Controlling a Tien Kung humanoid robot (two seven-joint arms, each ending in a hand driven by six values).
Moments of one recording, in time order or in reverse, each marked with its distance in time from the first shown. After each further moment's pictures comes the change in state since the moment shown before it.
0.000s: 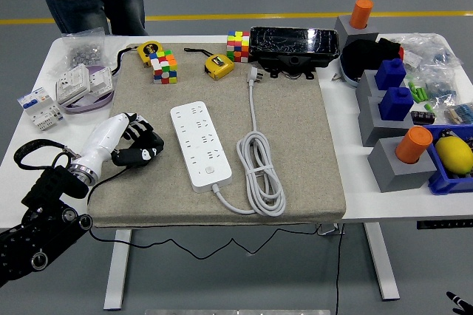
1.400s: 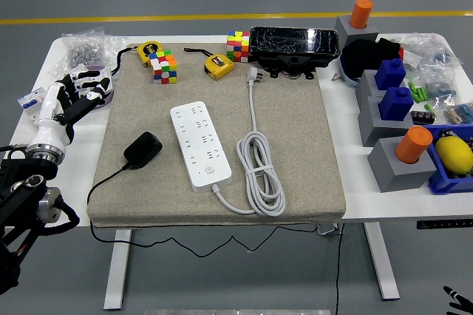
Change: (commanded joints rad) left arm 0.094 0.008 -0.294 -0.194 -0.831 -0.048 -0.130; right arm 0.023 0.015 -0.001 -0.010 0.000 0.007 0.005
